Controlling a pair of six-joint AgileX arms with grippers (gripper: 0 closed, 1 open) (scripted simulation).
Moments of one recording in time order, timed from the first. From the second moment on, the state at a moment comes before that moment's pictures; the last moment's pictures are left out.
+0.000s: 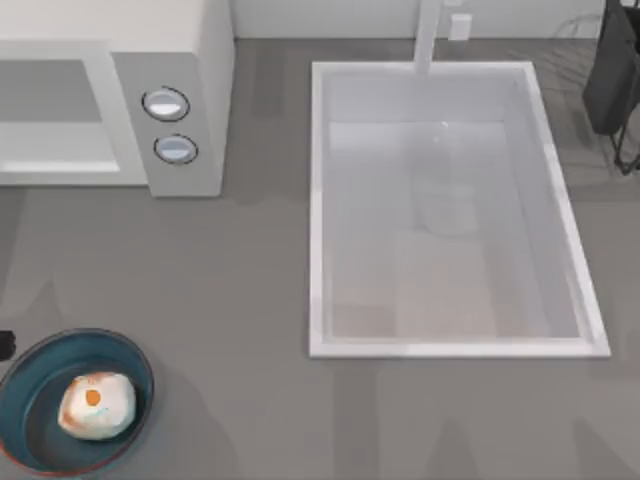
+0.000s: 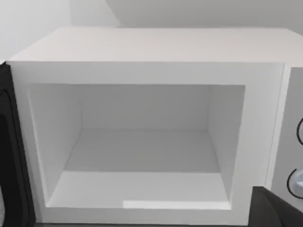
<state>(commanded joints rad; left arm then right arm) 0.09 0.14 0.07 0.07 0.09 0.00 0.00 0.00 0.00 0.00 0.00 0.00</state>
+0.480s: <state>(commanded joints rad) 0.13 0.18 0.09 0.08 0.13 0.00 0.00 0.00 0.00 0.00 0.00 0.00</state>
